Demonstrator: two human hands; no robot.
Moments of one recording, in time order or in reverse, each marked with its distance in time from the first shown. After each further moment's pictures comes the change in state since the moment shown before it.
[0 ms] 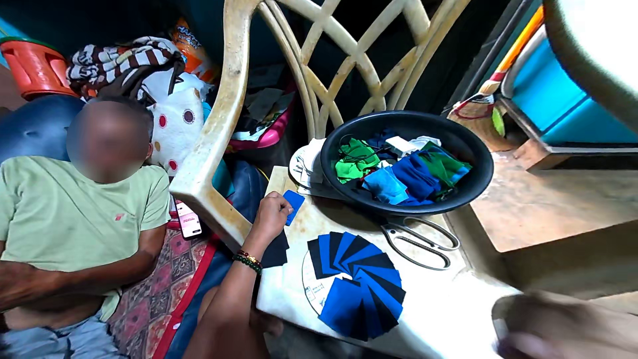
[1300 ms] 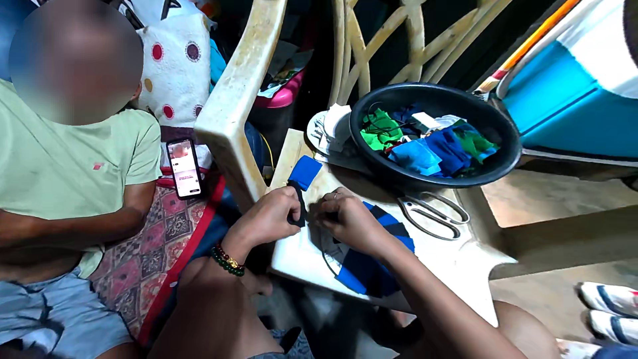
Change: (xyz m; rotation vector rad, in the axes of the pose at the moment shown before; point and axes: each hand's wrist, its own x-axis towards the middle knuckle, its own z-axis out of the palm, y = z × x) left_hand -0.072 -0.037 -0.036 0.075 -0.345 0.345; right_hand 0.040 0.104 0.142 -0.307 -0.576 0.524
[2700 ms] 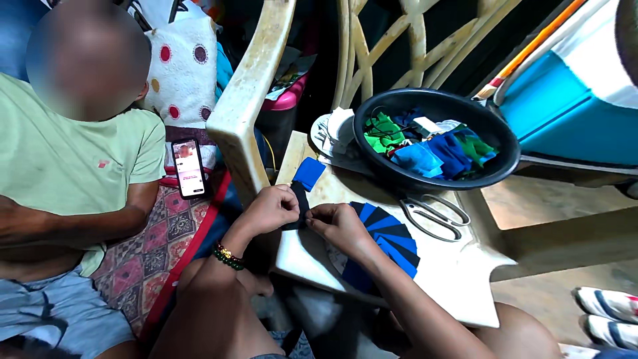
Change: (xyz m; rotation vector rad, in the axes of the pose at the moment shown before) left_hand -0.003 -0.010 -0.004 -0.348 0.115 -0.128; right_hand 0.002 -0.027 0.019 0.248 0.027 0.293
